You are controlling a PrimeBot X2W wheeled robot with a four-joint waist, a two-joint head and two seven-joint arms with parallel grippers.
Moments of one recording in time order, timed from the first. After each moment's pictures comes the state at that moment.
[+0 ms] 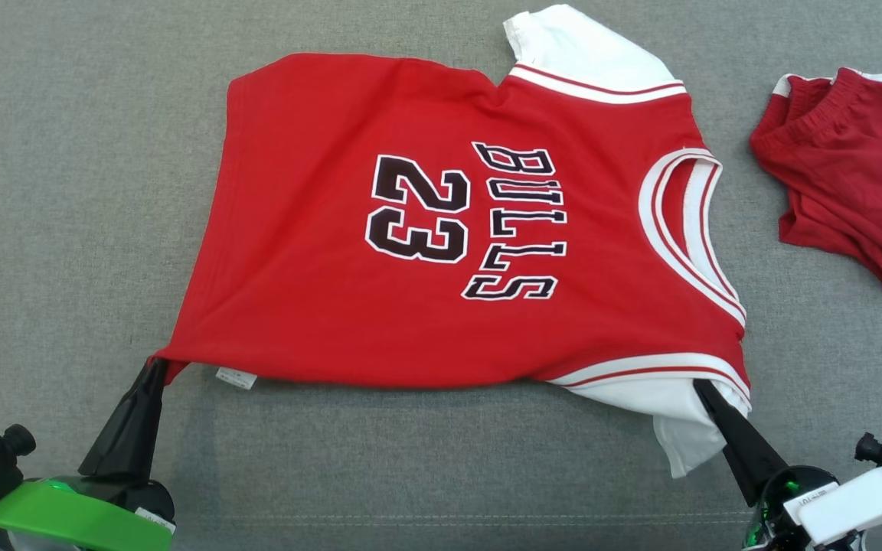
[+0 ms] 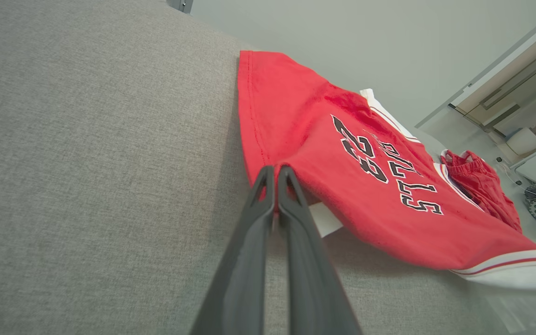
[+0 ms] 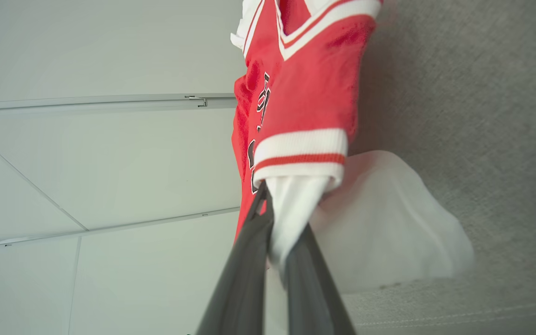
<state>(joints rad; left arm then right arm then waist) 0.06 0.50 -0.35 -0.14 -1.04 -0.06 -0.25 0.35 -0.06 0.13 -0.41 1.43 -0.12 0.19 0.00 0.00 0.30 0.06</state>
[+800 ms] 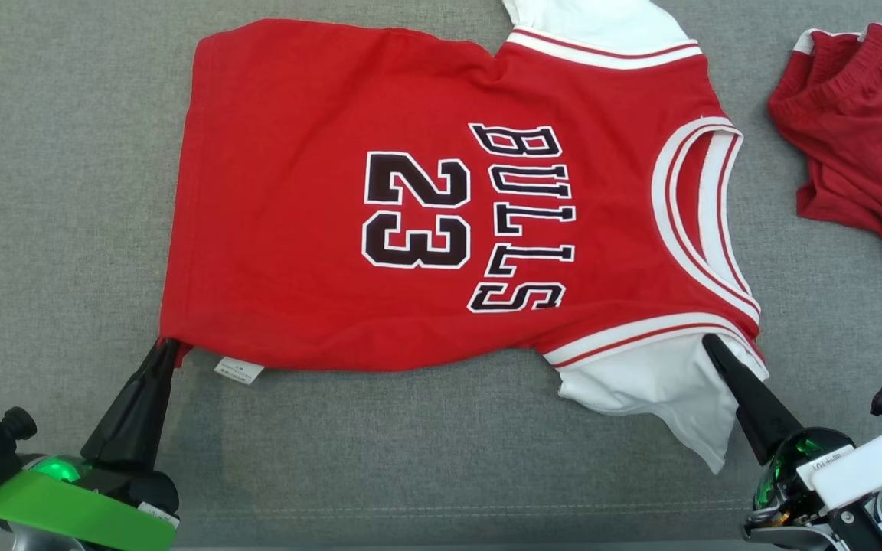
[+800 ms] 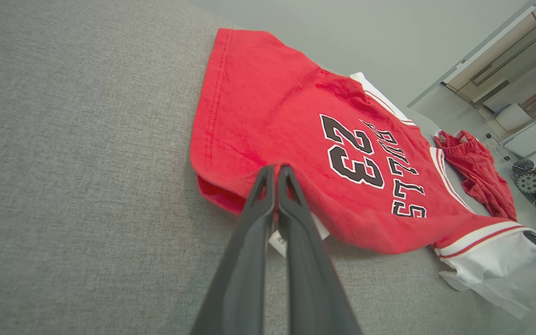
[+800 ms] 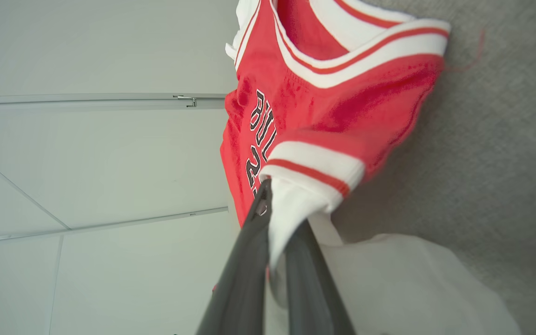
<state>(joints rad) 0.06 0.54 -0.35 -0.24 -1.03 -0.04 -0.23 0.29 -0.10 0.11 -0.44 1.42 -0.12 0.21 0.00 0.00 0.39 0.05</state>
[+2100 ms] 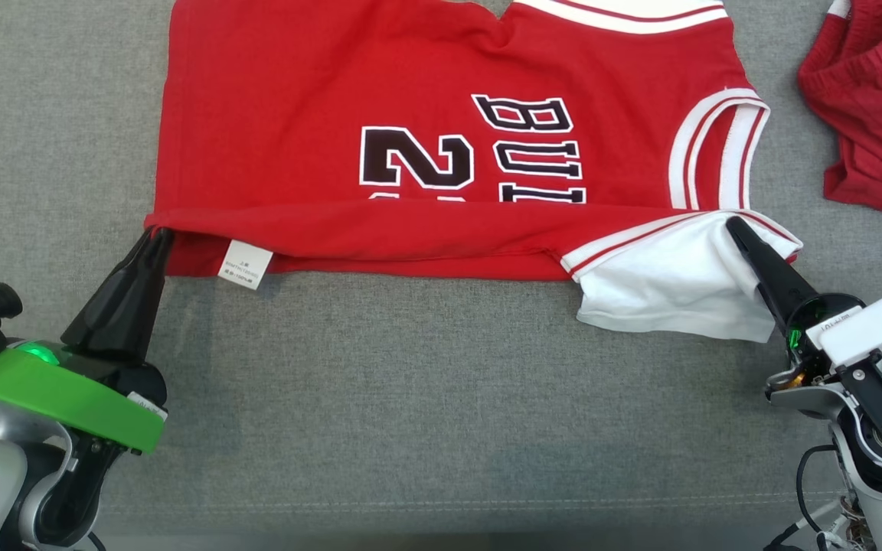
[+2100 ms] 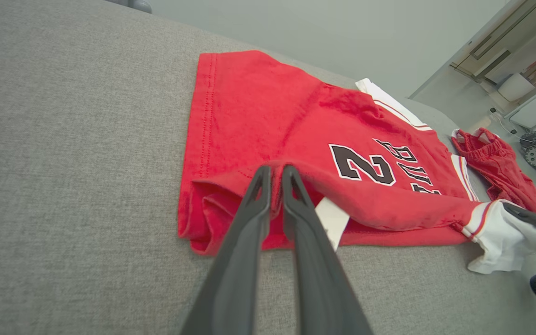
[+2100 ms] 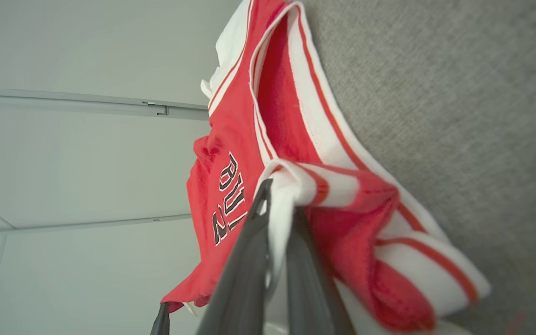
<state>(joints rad) -0.20 0.55 -0.38 -0.20 -1.02 -0.03 -0.10 -0.06 -0.18 0.06 -0.19 1.36 -0.13 0.28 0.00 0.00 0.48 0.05</state>
